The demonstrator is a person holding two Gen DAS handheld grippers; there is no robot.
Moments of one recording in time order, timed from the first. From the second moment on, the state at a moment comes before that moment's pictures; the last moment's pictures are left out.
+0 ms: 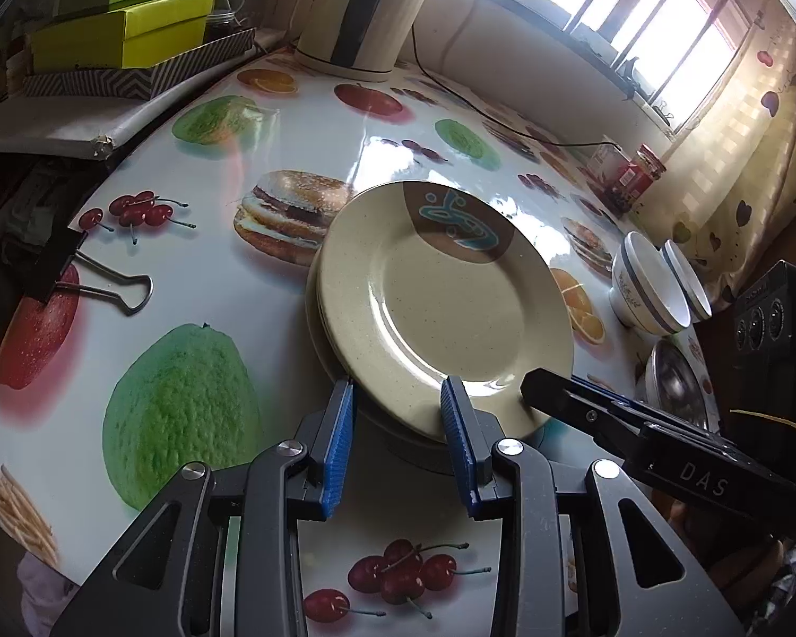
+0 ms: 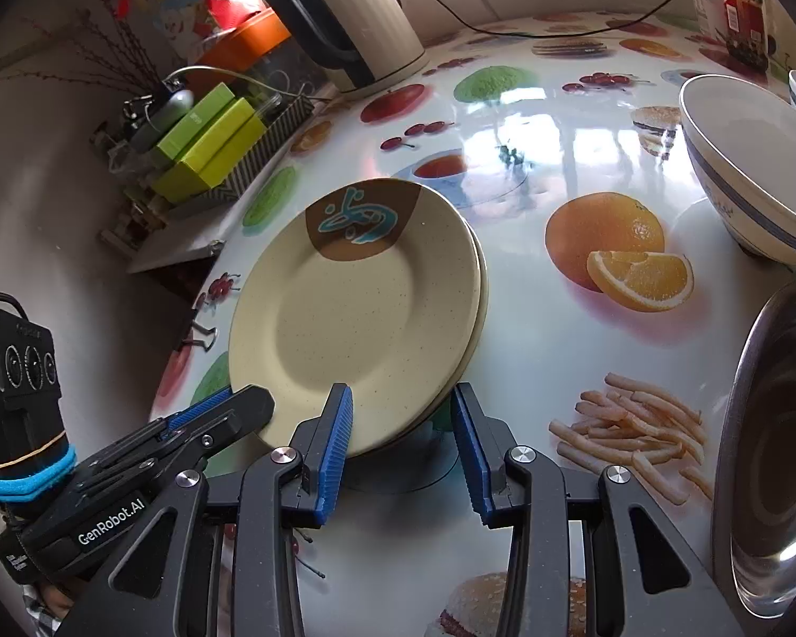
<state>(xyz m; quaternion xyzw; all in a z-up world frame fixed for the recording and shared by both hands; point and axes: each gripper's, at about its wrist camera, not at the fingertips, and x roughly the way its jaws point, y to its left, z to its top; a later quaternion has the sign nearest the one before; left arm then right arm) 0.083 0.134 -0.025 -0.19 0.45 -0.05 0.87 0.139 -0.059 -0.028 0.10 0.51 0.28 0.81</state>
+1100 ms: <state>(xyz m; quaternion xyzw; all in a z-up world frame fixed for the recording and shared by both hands) 0.089 0.082 0.028 -0.08 0.41 -0.02 0.91 0.135 -0.103 0.021 0.08 0.44 0.24 0.86</state>
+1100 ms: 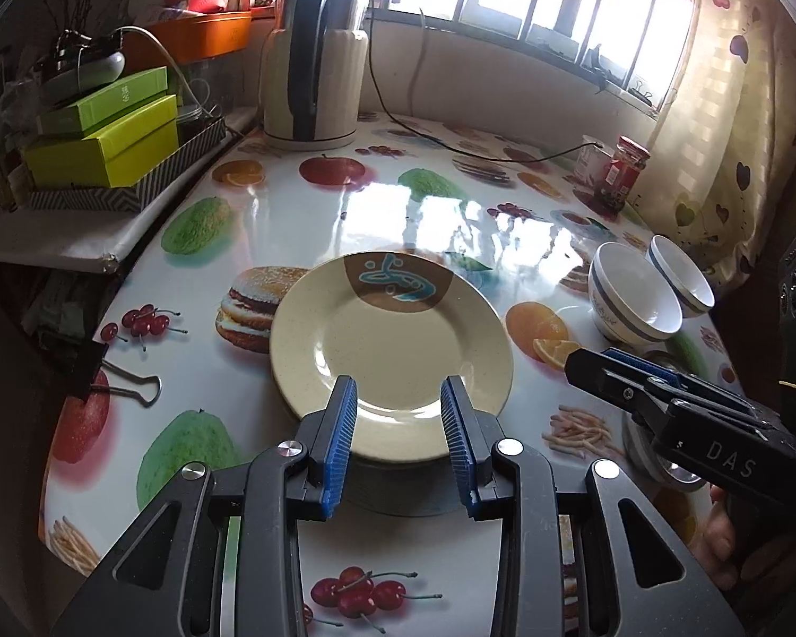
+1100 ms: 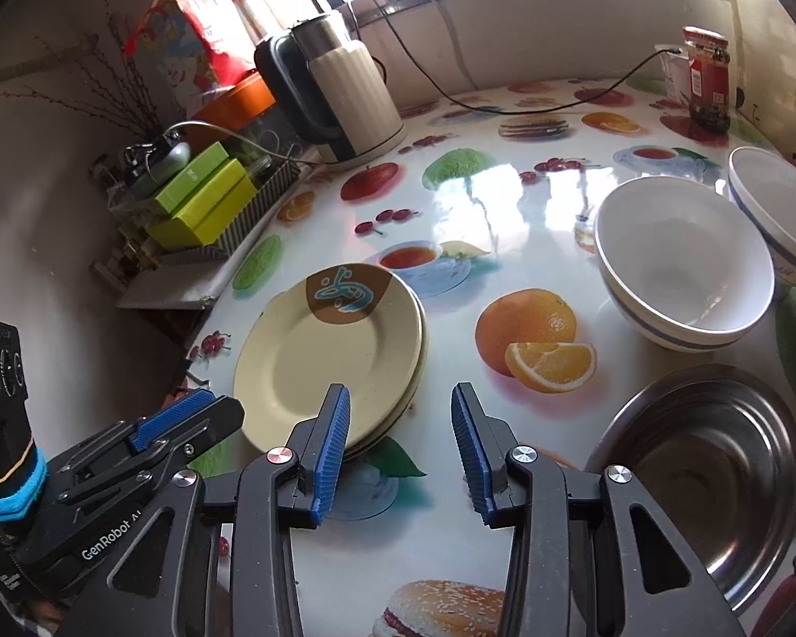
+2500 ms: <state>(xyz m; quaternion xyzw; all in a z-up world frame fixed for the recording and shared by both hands) 0.228 -0.063 0.015 -0.06 0.46 -0.18 0.87 0.200 -0.239 0.023 0.06 0.43 0.07 0.90</state>
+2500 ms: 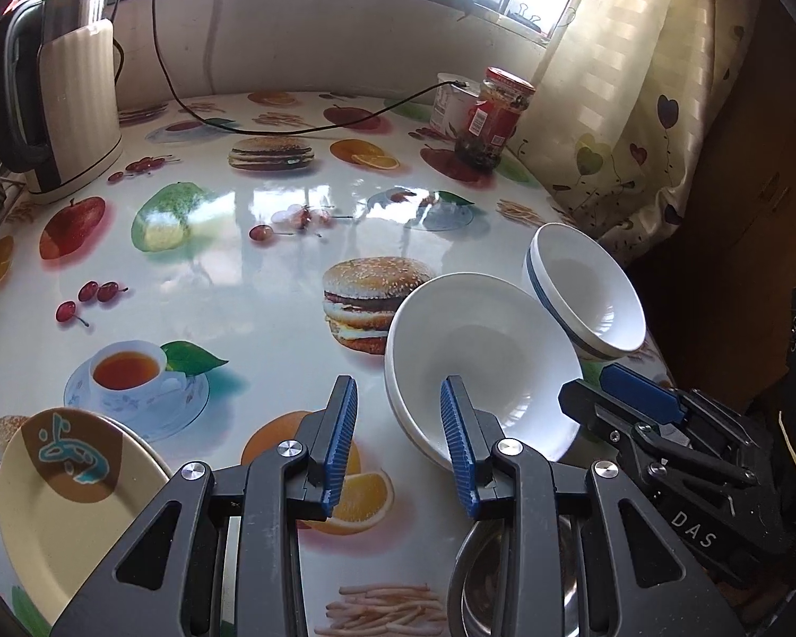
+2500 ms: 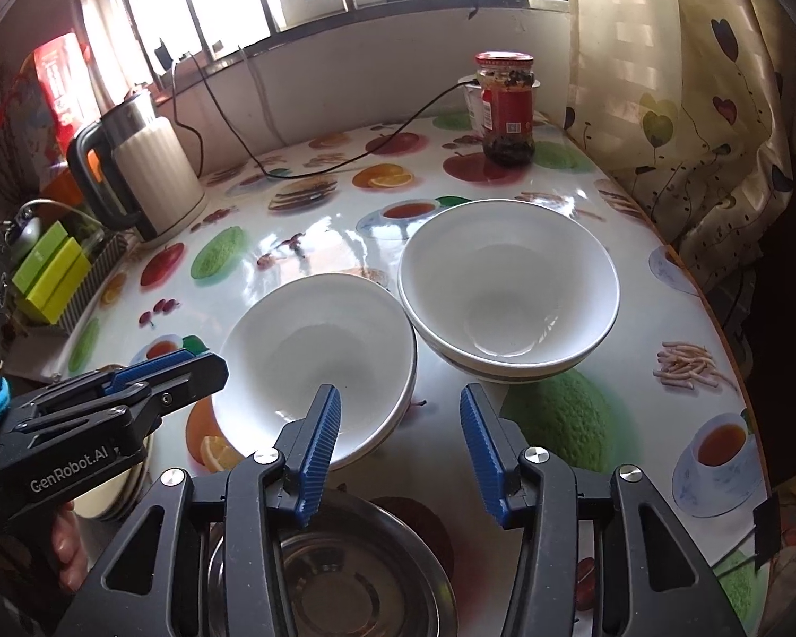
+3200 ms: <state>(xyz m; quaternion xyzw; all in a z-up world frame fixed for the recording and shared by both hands) 0.241 -0.070 0.001 -0.05 0.47 -0.18 0.86 0.213 -0.237 0.014 0.06 0.44 0.08 0.89</state>
